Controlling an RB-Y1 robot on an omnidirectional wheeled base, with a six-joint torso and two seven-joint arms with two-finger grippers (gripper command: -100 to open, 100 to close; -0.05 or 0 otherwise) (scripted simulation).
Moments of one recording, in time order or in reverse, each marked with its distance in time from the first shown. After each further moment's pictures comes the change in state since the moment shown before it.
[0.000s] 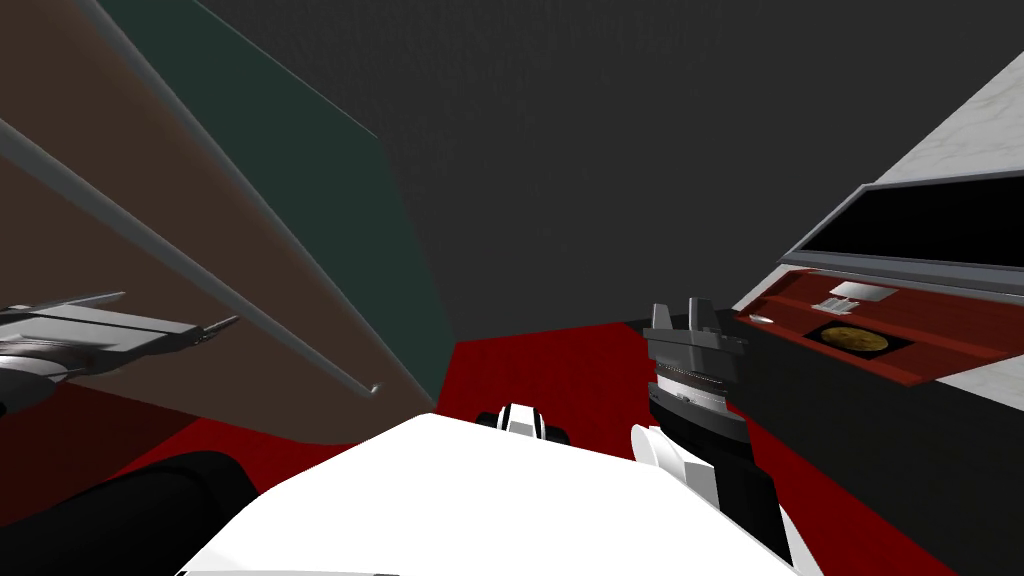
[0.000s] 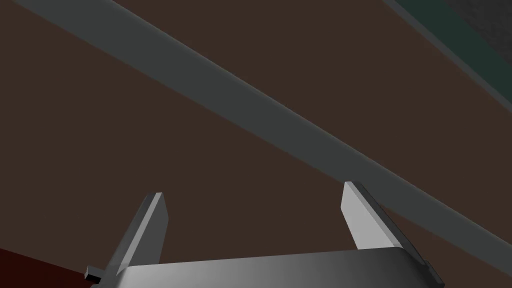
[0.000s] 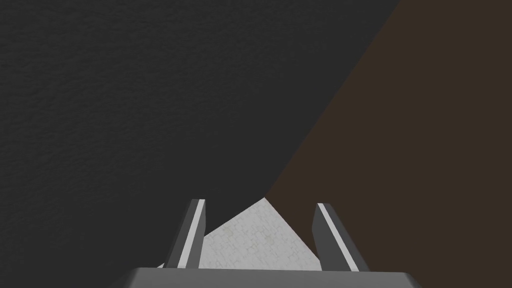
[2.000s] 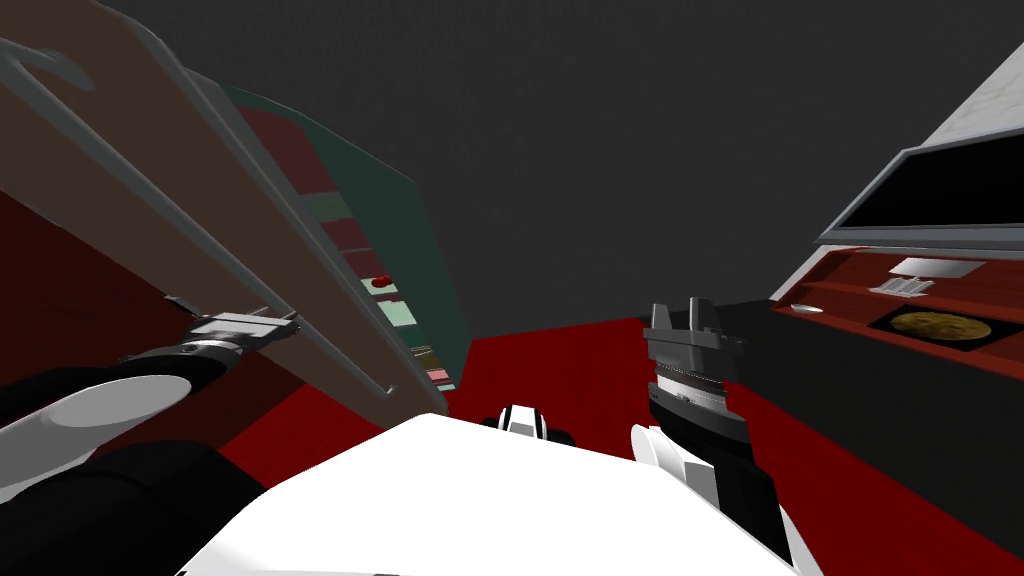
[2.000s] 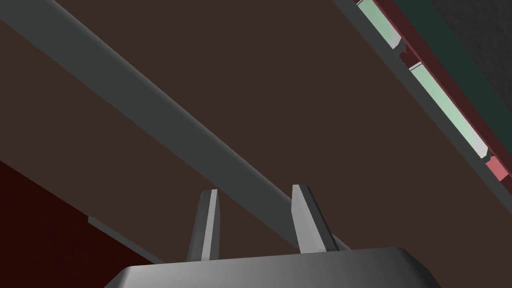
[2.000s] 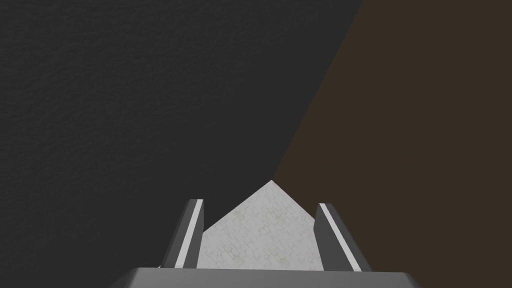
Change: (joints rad) left arm -0.418 -0.021 -0.200 0.205 -0.131 0.024 0.002; right arm 0.000 0.000 0.000 0.000 0.000 0.000 0.000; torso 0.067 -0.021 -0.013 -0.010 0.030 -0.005
